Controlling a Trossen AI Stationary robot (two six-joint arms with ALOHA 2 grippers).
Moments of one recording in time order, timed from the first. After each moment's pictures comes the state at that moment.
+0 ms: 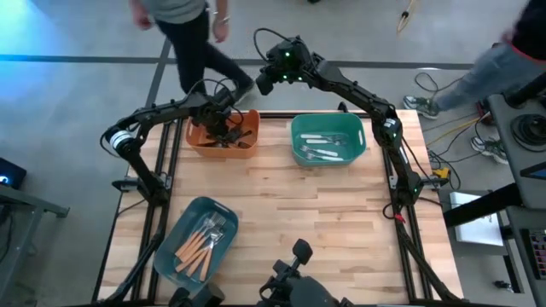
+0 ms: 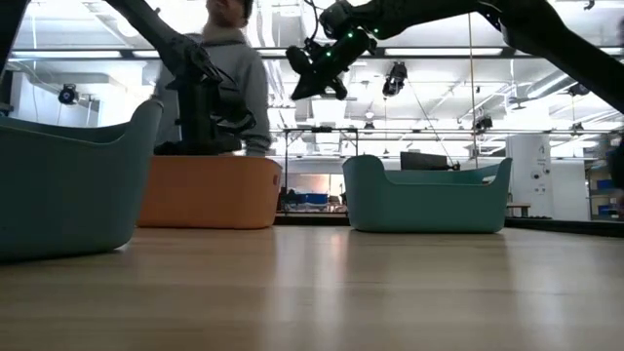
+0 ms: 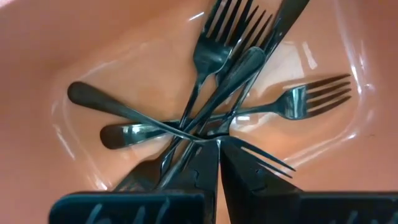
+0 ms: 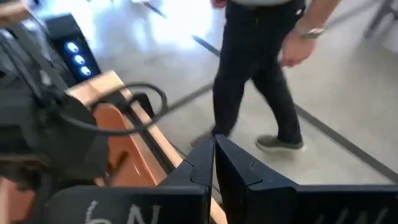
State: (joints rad) left arm 0.80 1.70 1.18 -0.86 -0.02 -0.26; right arm -0.61 2.20 2.35 -0.59 -0.04 0.07
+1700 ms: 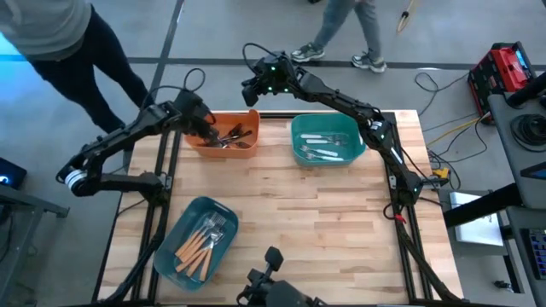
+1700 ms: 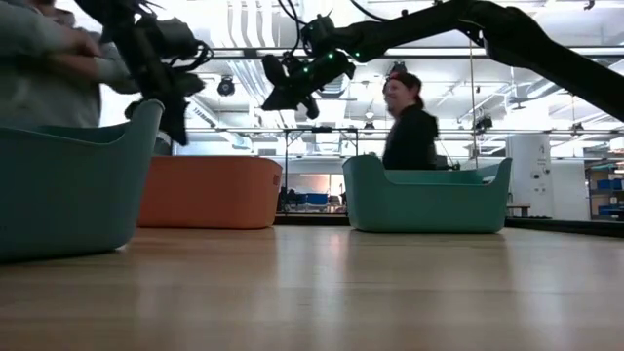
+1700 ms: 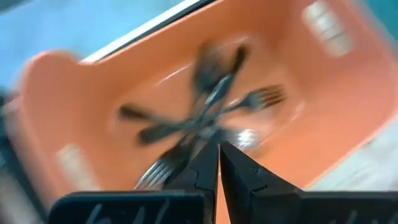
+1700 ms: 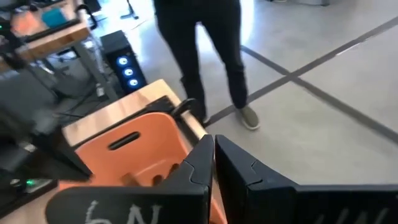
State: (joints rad) left arm 0.83 1.16 0.95 -0.79 0.00 -0.13; right arm -0.56 2.32 2.35 -0.38 -0.16 0.17
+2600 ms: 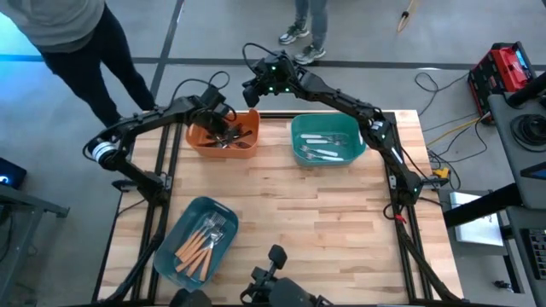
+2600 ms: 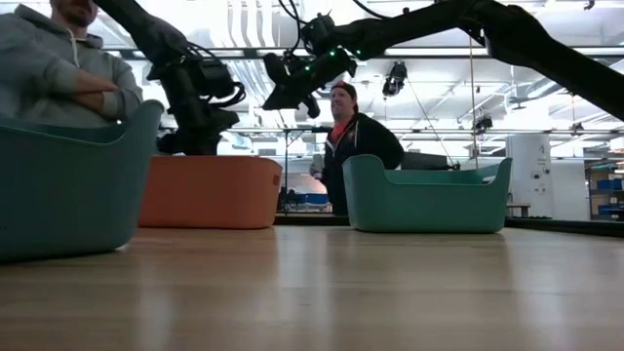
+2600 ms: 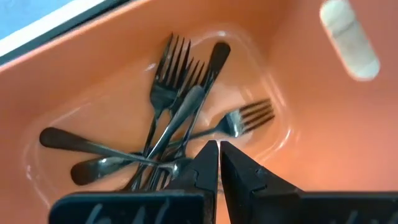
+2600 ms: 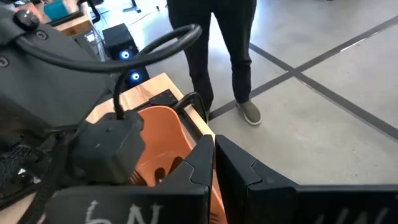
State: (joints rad) left arm 0.82 1.51 1.05 -0.66 0.12 -0.20; right arm -0.56 2.31 2.35 -0.42 -0.18 0.16
